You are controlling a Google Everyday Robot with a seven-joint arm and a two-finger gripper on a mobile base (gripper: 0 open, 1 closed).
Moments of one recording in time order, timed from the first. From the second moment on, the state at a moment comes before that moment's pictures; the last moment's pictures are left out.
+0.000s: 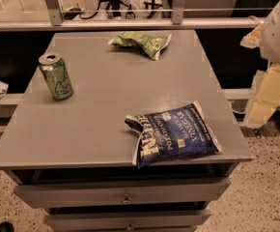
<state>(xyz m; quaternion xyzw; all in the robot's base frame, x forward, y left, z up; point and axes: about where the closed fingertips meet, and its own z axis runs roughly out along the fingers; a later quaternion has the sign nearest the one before) 0.438 -0.216 0.977 -0.60 0.78 -0.04 0.16</state>
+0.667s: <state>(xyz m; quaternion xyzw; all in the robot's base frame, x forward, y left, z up) 0.454 -0.213 0.974 -0.60 0.78 -0.02 0.18</state>
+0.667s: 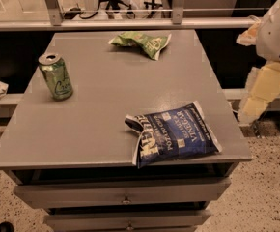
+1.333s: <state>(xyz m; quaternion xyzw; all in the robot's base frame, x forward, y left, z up) 0.549 -0.166 0.940 -0.61 0.73 0.06 0.29</state>
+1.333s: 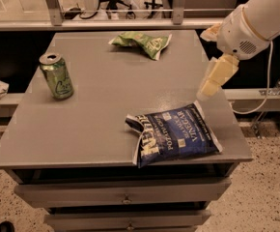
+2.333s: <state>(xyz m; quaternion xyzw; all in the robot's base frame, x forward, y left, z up) 0.605 -0.108 0.926 -0.60 0.71 0.12 0.36</state>
